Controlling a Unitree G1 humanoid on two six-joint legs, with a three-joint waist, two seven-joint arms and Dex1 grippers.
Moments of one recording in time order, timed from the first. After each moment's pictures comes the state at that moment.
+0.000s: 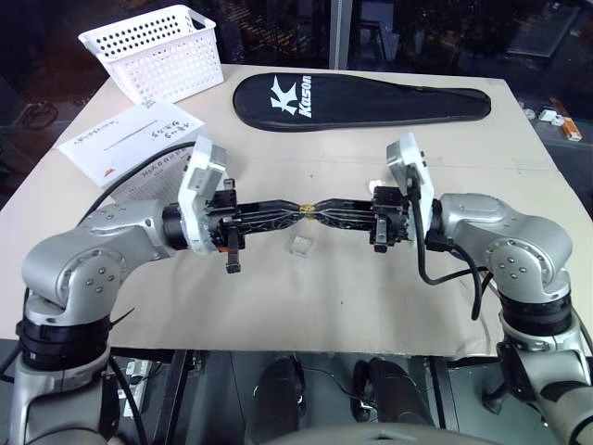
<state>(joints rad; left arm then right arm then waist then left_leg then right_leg) -0.43 0.81 0.19 -0.39 -0.99 0.90 -0.96 -0.66 -0.39 0.09 -0.46 0.79 1.00 0.73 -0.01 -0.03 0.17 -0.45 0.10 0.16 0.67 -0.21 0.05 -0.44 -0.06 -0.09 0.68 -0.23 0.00</state>
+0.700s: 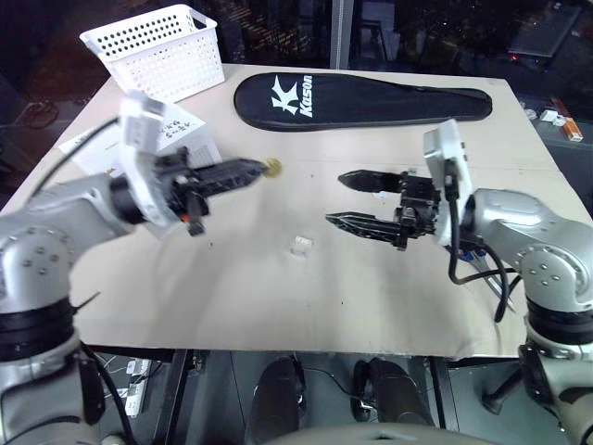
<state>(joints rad) -0.53 0.94 0.37 -0.20 -1.11 0.97 -0.85 -0.61 -0.52 -0.01 -0.57 0.81 0.89 0.72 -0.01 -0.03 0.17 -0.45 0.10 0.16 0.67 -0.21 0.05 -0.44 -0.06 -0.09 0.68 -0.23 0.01</state>
